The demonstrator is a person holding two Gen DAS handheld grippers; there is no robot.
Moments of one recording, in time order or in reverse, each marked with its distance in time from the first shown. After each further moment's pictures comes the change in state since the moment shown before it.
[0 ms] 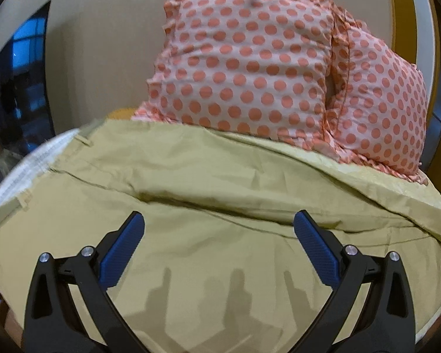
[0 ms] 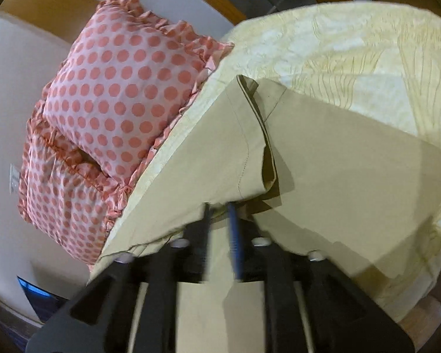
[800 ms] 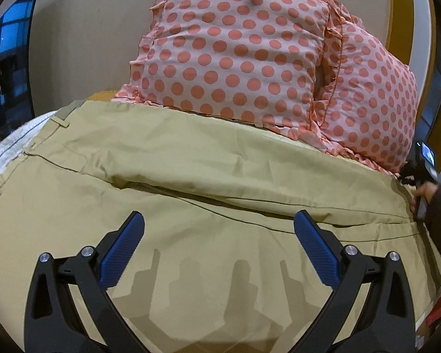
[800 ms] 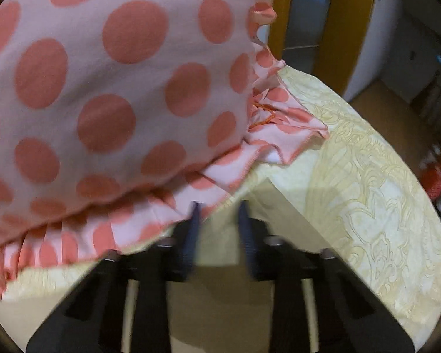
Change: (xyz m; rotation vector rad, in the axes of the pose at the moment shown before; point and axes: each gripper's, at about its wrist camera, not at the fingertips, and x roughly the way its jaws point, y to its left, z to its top) left arm 0.025 -0.002 -0.010 -0.038 0.076 -0.115; right arm 0.223 0.127 0.117 -0.456 -0.010 -0.604
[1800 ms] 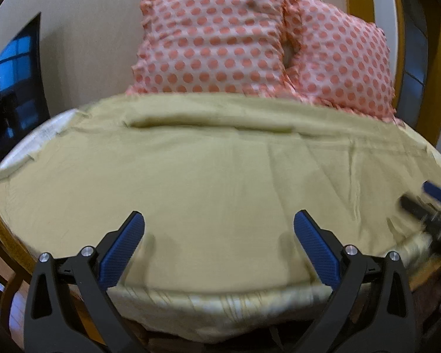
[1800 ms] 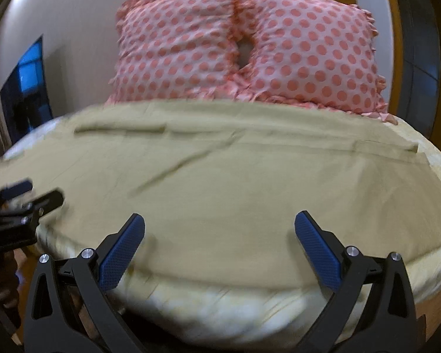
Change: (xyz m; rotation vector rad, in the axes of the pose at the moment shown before) left arm -0.079 -0.034 -0.094 0.163 -0.054 0.088; right arm -0.274 0.007 -0.330 -0.510 -0.325 0.539
